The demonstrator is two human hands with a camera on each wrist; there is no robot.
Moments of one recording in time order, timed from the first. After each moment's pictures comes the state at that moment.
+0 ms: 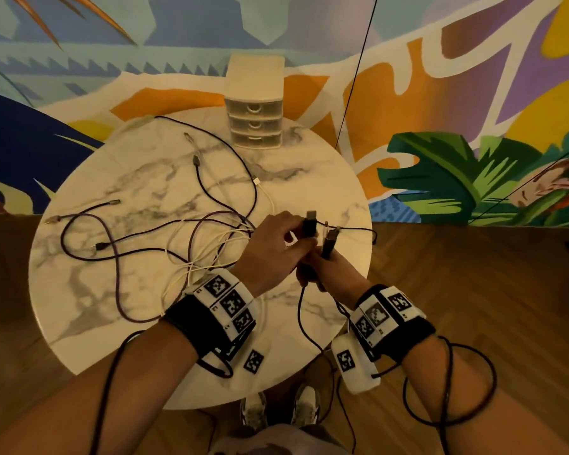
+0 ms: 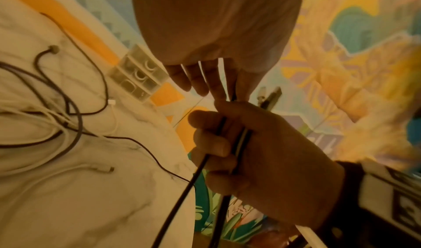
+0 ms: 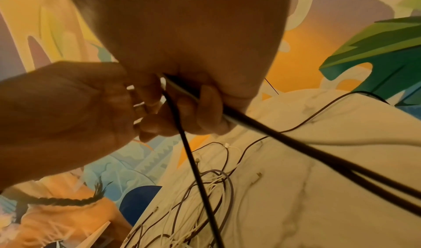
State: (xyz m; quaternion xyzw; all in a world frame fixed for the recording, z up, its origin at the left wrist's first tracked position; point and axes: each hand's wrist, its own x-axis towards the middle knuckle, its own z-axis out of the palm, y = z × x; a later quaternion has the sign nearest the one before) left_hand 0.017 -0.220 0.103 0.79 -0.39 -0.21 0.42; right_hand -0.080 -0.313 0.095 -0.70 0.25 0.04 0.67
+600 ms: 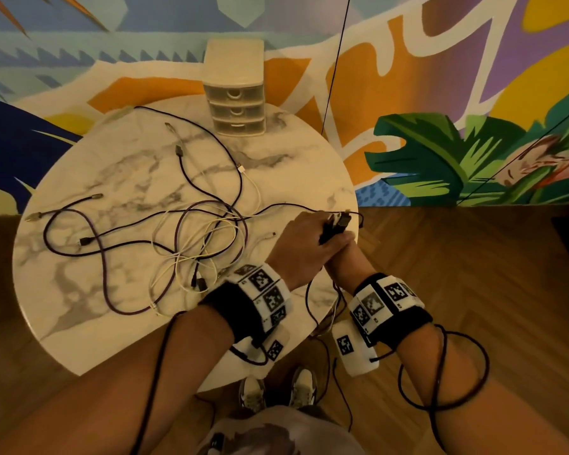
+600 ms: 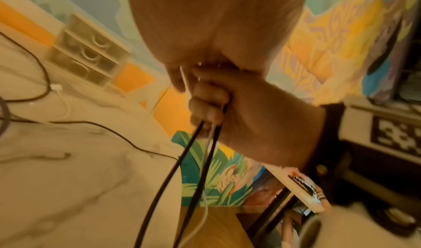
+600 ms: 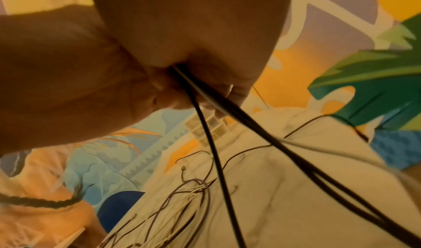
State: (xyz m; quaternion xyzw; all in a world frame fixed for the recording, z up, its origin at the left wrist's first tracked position) left_hand -0.035 -0.258 0.108 0.79 -0.44 -0.24 0.36; right_hand -0.110 -0.331 0.094 -0.75 0.34 -0.04 0.57
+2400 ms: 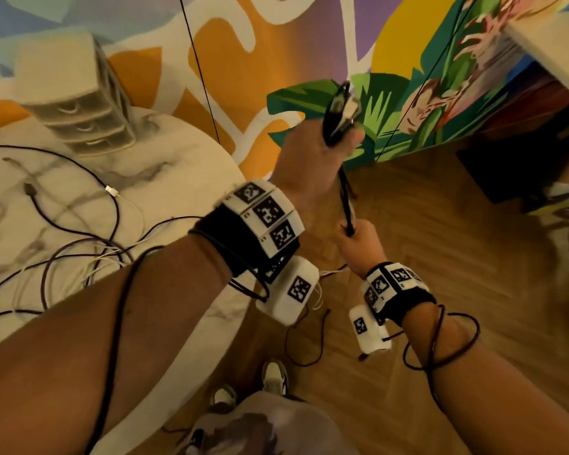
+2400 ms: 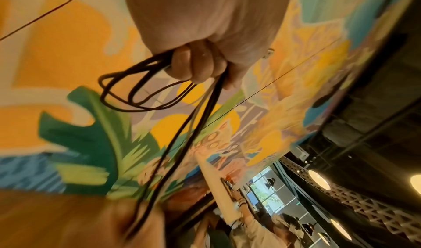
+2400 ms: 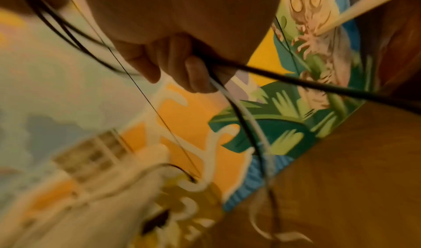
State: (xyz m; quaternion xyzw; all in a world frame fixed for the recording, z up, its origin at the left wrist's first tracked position) left_hand -0.120 -0.453 0.171 0.67 -0.47 -0.27 0.50; right_hand -0.257 -0.483 0.033 -0.71 0.50 -0.16 0.48
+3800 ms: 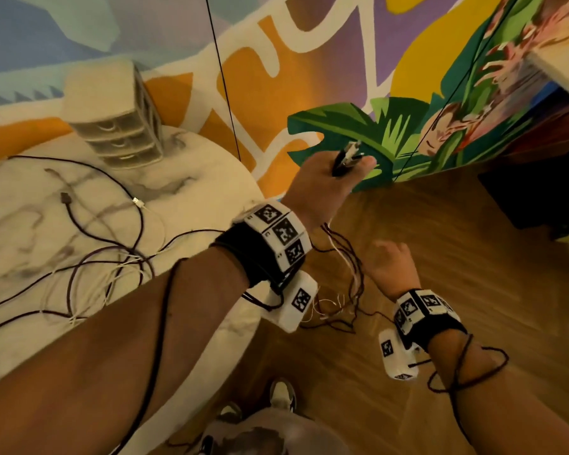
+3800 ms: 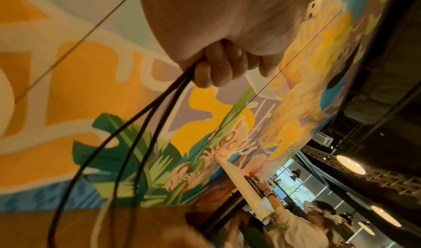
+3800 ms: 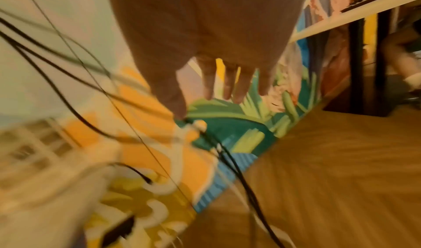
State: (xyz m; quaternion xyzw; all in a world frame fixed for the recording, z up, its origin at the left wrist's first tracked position) left_hand -0.110 -0.452 0.157 0.65 -0.50 -0.29 0.49; right_hand -0.291 -0.511 0.001 -0.76 0.57 -0.01 0.31
